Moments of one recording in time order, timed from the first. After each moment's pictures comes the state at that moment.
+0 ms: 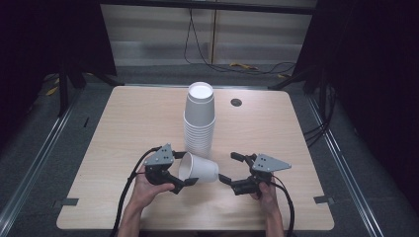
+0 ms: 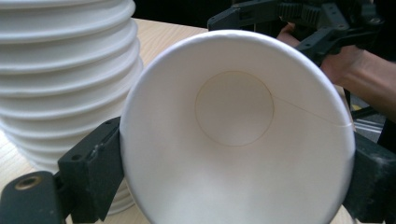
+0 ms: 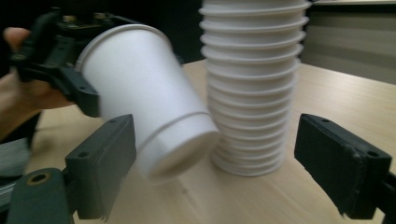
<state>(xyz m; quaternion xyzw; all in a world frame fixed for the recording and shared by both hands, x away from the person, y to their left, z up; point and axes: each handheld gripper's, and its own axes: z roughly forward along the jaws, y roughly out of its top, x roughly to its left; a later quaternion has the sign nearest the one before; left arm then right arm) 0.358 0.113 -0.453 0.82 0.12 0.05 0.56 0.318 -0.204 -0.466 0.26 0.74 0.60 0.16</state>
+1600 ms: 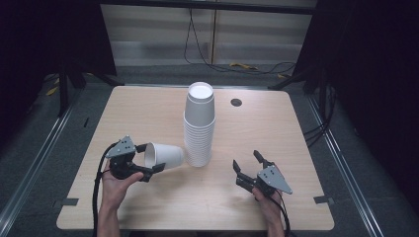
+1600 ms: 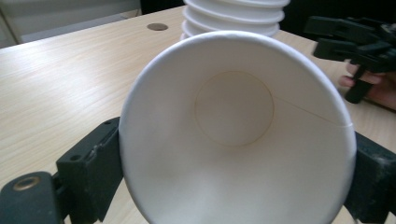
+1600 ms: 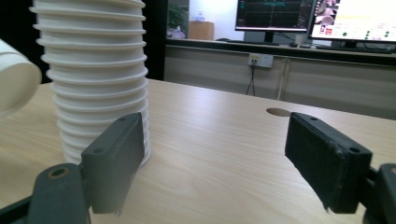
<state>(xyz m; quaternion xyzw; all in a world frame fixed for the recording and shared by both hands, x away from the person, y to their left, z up) 0.368 0.200 -0.448 0.79 0.28 0.11 0.54 0.302 -0.211 -0.504 0.40 0.61 0.55 0.41</state>
